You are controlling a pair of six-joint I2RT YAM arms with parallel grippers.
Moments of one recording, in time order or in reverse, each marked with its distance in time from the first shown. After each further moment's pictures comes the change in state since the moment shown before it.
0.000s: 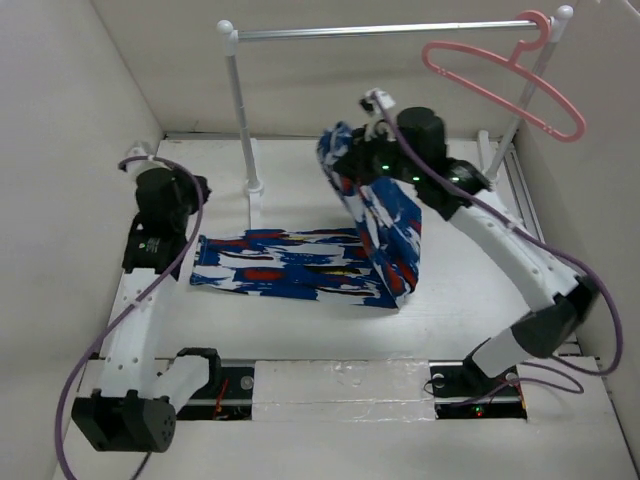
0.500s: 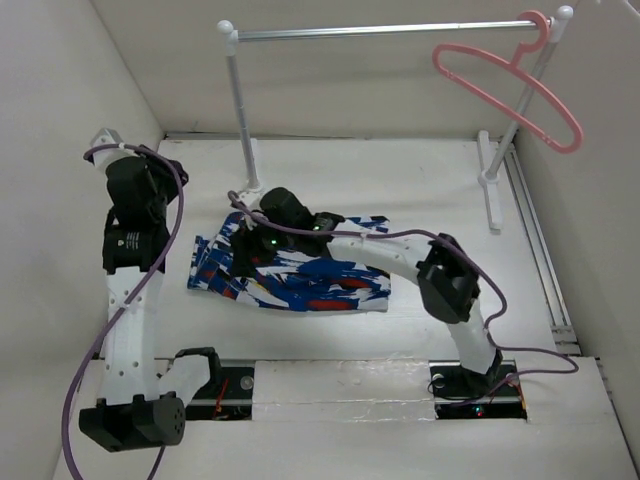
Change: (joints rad) left arm 0.192 0.014 0.208 -0.136 -0.032 0.100; right arm 0.424 0.632 0.143 0.261 -0.147 0.113
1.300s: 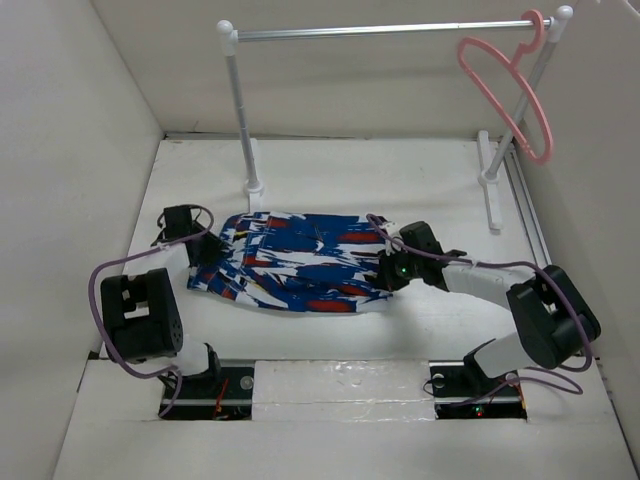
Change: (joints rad) left arm 0.055 0.454 -0.510 0.269 0.302 -0.109; right arm -0.513 -0.665 -1.152 0.099 0.034 -0.172
